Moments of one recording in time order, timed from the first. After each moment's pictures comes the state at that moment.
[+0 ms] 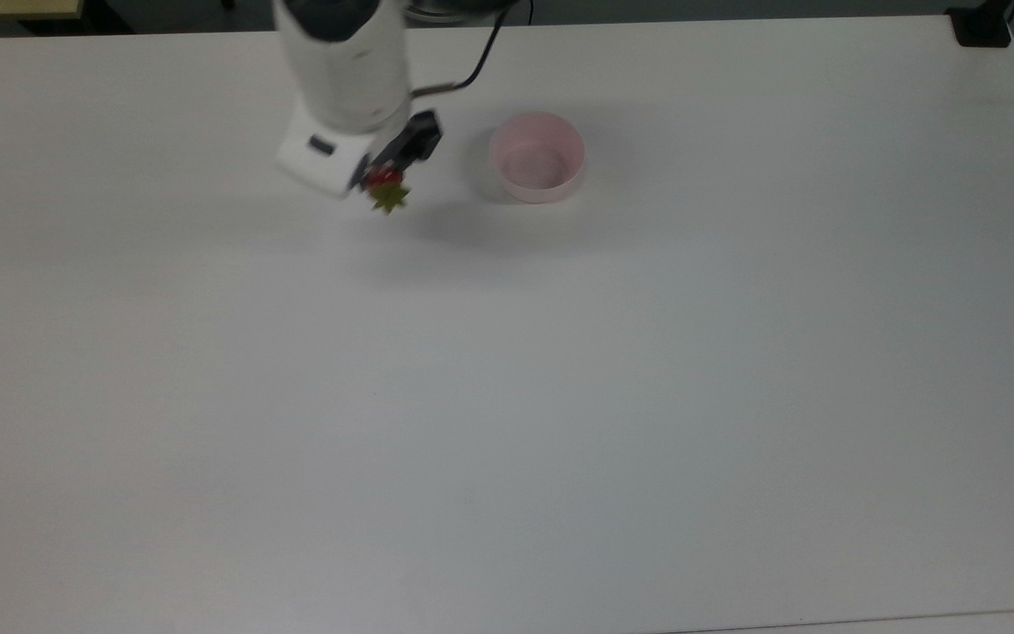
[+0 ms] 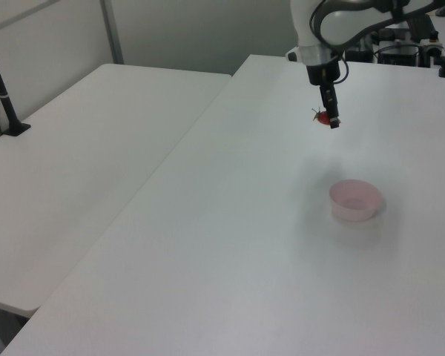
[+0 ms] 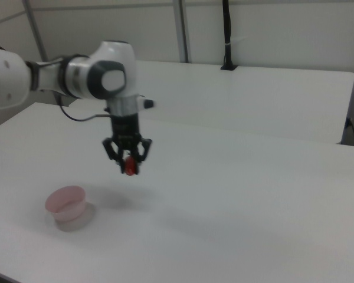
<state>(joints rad) 0.22 0.28 -0.27 -1.71 0.00 1.75 -0.40</state>
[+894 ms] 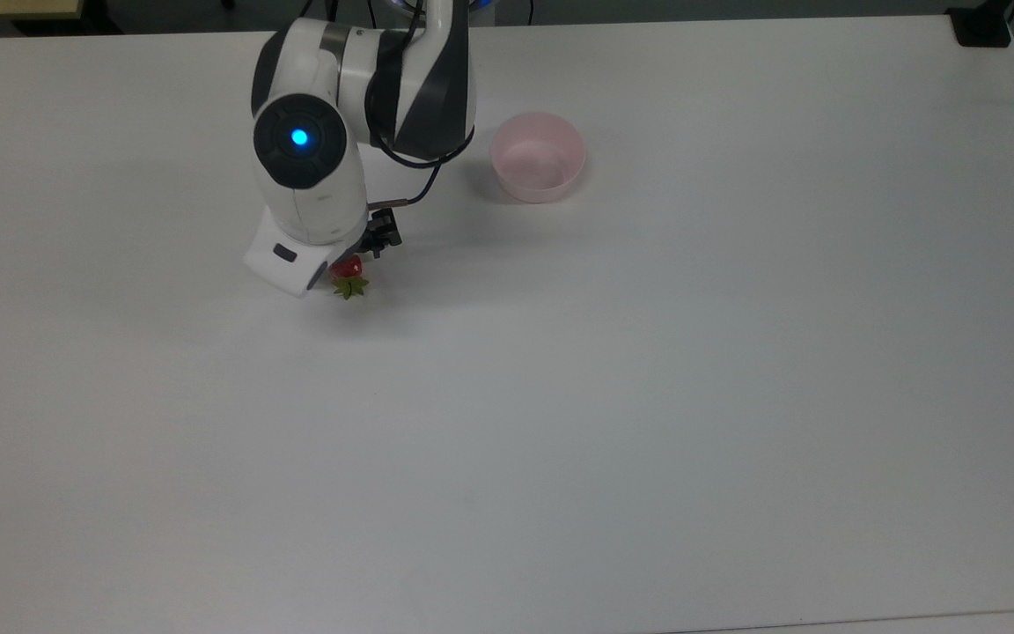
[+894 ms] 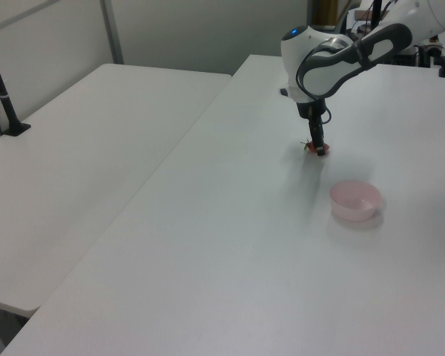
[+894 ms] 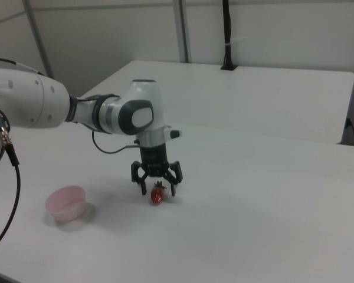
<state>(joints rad) 0.14 0.49 -0.26 -1.69 -0.03 1.96 -0.40</state>
